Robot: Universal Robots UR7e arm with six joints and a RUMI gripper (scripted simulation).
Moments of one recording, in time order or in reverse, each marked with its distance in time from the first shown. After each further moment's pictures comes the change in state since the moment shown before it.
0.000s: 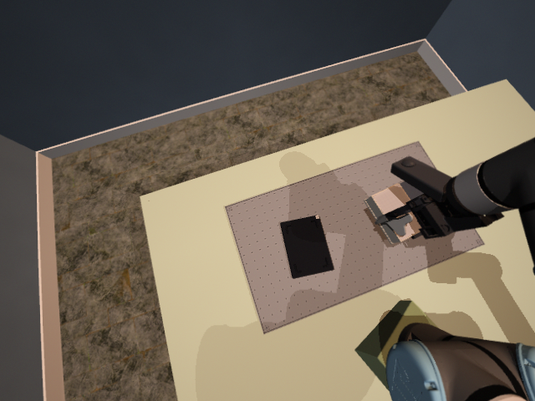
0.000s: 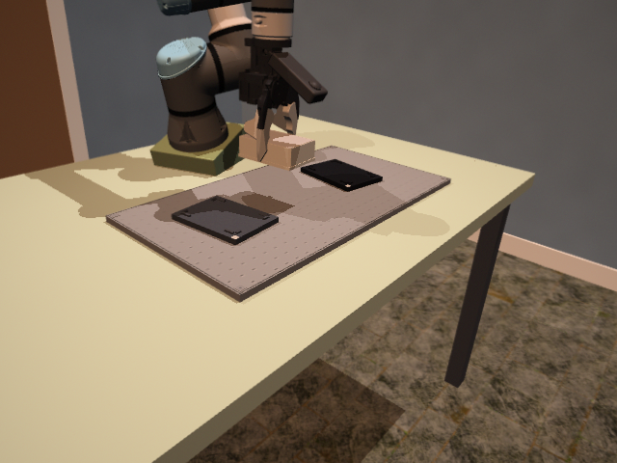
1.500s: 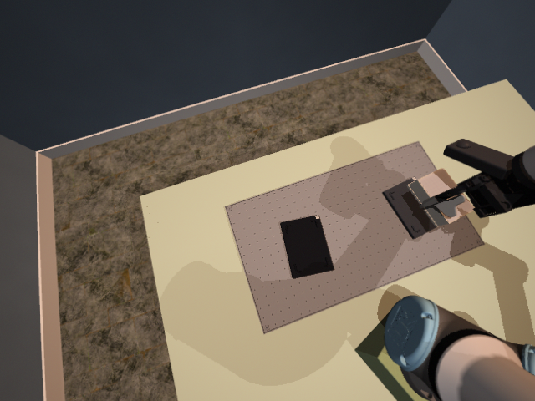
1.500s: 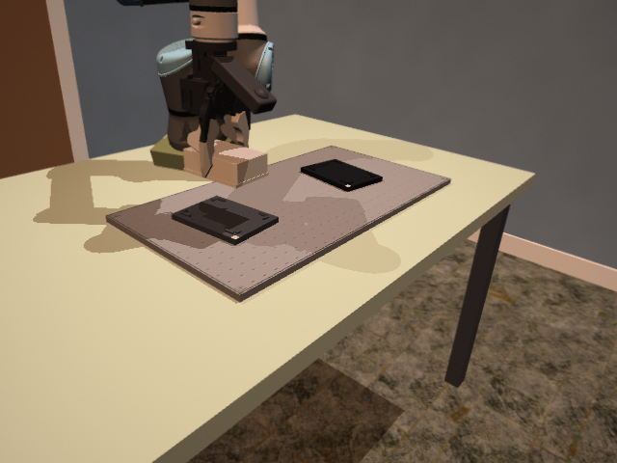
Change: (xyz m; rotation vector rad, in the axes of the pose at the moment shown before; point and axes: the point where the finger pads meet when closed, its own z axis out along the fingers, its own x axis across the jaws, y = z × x) arm 0.130 0.014 0.000 0.001 -0.001 0.000
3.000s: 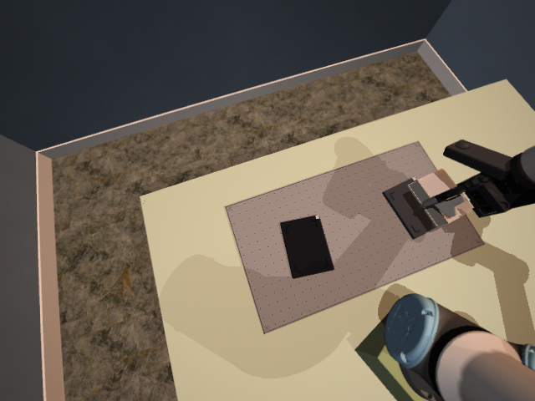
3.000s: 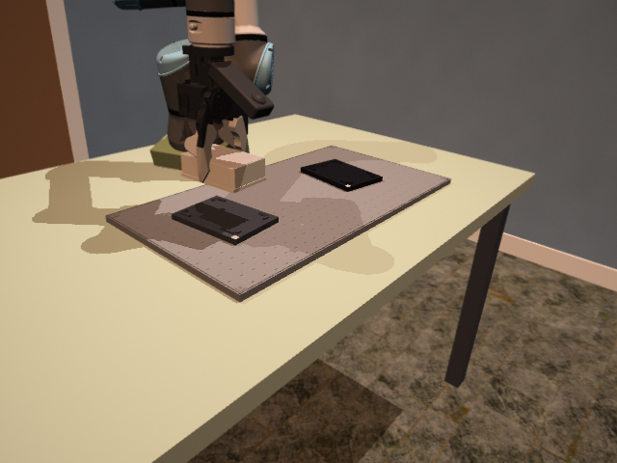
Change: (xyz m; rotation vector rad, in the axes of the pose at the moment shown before) arm 0.006 0.000 0.007 0.001 -0.001 0.000
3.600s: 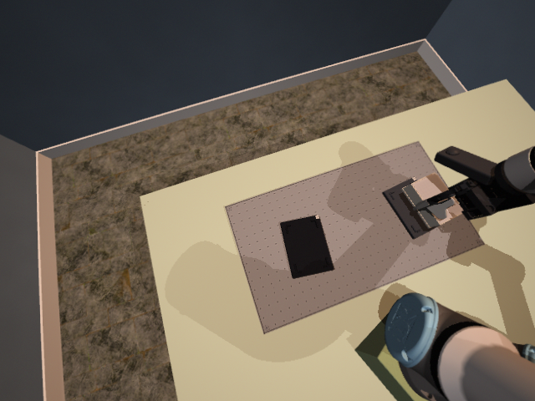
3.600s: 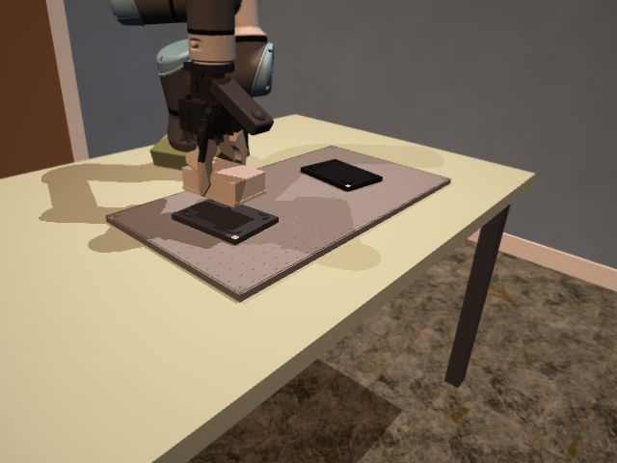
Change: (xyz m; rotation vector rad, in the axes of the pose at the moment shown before) arm 0.000 0.000 0.026 0.000 0.000 0.000
